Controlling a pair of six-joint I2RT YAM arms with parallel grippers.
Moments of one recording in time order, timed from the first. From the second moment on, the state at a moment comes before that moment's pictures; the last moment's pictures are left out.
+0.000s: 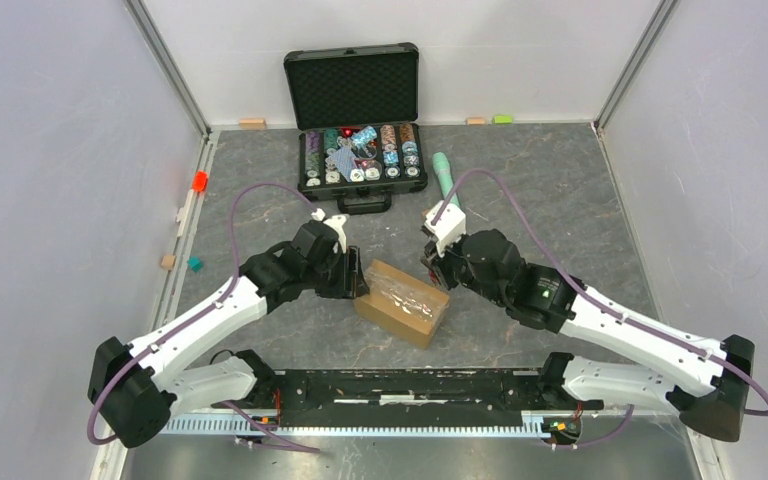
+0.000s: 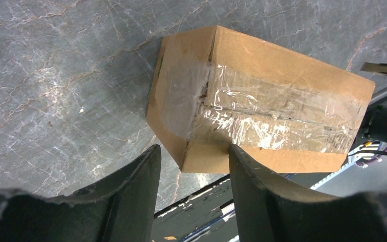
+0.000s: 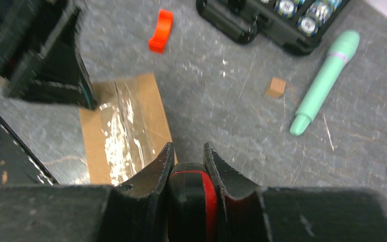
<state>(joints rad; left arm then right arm) -0.71 1.07 0.80 -0.59 0.08 -0.58 1.02 0.99 0.89 -0.34 0.26 0.02</state>
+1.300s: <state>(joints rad) -0.66 1.00 0.72 -0.54 0.06 -0.64 1.06 1.18 0.81 0.28 0.05 0.05</state>
